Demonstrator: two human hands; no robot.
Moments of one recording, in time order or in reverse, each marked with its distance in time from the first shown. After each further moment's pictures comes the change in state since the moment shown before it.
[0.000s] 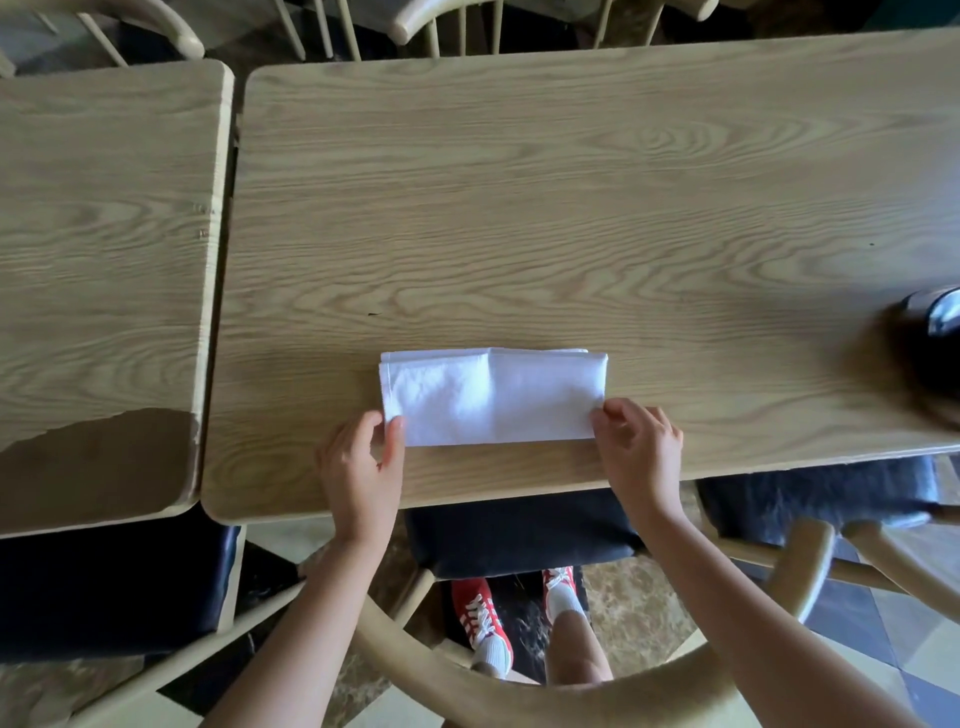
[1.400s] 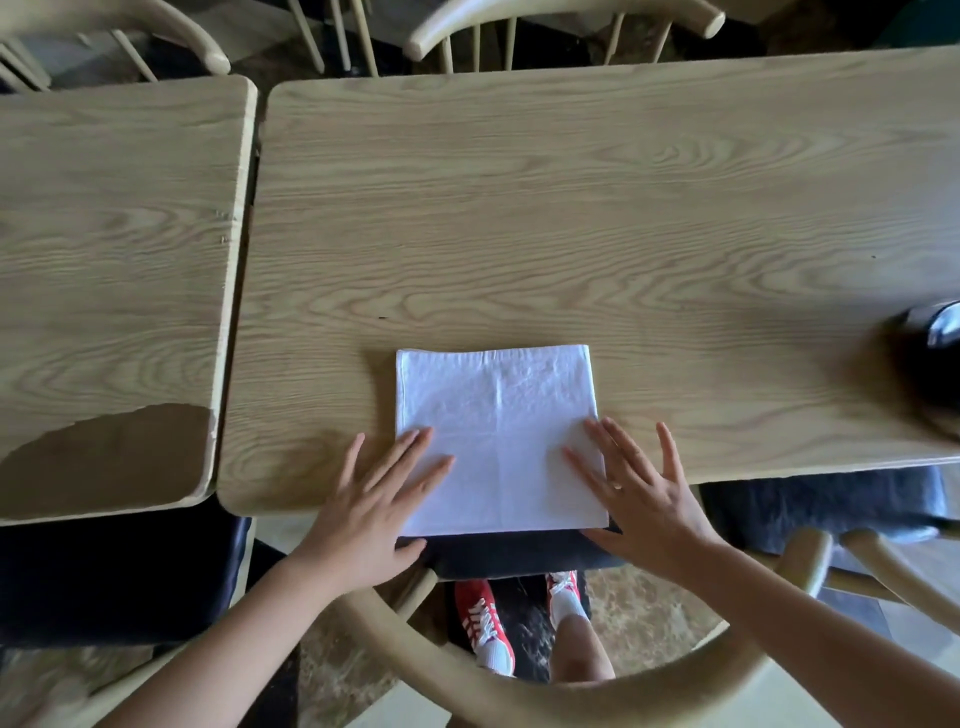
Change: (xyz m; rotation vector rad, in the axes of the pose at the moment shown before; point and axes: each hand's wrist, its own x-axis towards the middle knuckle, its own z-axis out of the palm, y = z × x) left_hand -0.021 -0.025 -0.036 0.545 -0.689 0.713; right_hand -0.019 0.051 -0.025 -0.866 -0.427 -0.837
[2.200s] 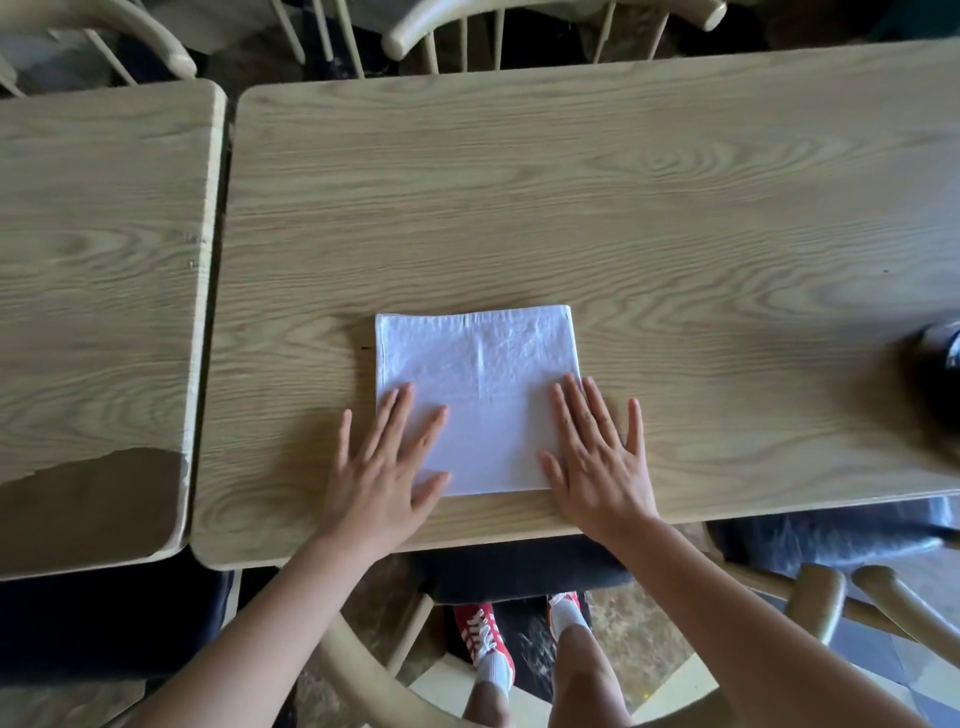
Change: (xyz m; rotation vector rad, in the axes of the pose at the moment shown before) left_hand 0.068 -0.013 -0.011 0.014 0.047 -0.283; right_hand 0.081 -0.010 -0.007 0.254 0.101 0.378
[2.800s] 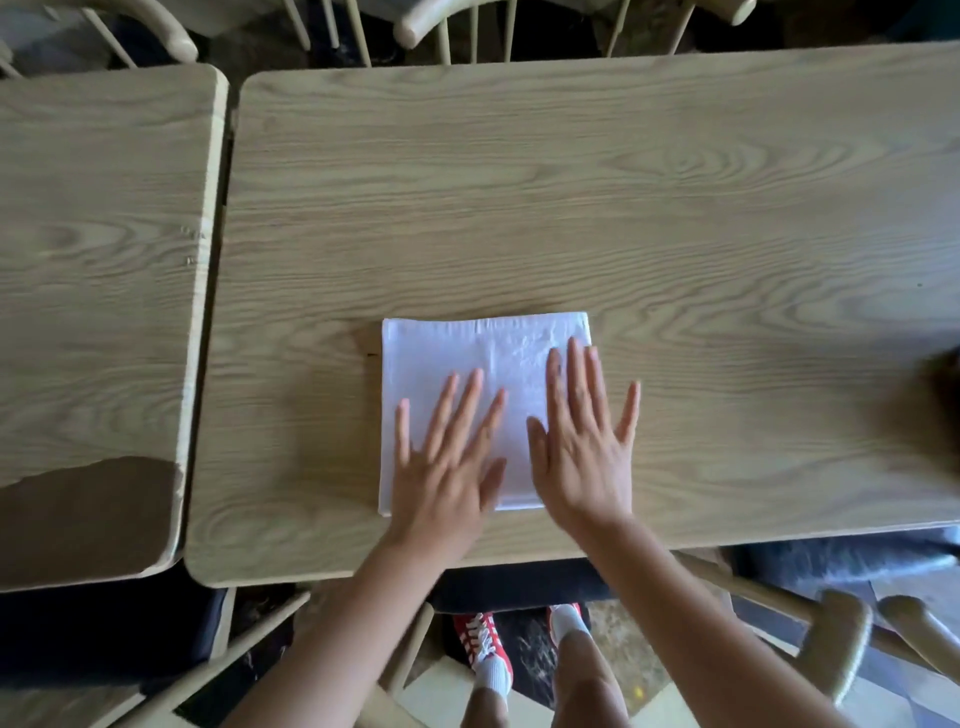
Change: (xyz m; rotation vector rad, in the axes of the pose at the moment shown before) left_hand 0.027 0.051 -0.006 -0.133 0.249 0.002; right_hand 0.034 -0.040 -0.013 0.115 0.196 0.086
